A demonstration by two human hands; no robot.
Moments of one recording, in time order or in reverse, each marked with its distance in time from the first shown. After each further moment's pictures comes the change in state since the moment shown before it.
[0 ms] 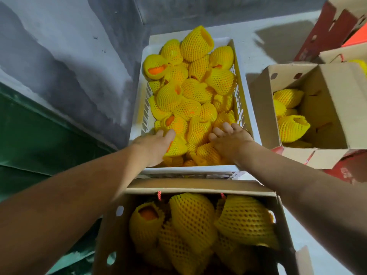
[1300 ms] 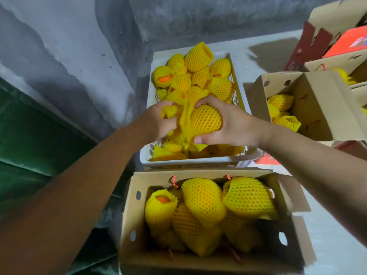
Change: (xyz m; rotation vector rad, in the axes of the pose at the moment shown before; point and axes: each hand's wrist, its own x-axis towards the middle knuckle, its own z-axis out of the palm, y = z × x) left_hand -0.069 -0.009 -0.064 -1.180 0.319 -0.021; right_hand -0.086 0.003 -0.092 1.193 0.460 -0.292
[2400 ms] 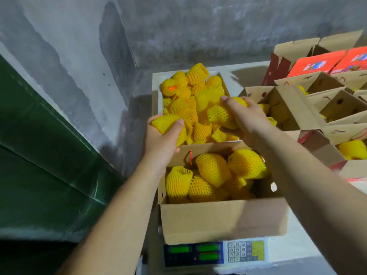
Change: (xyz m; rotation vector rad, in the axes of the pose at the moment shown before) left_hand -0.153 -0.009 0.031 -0.723 0.410 0.012; right_hand -0.060 -0.090 0.047 0.746 0.722 0.421
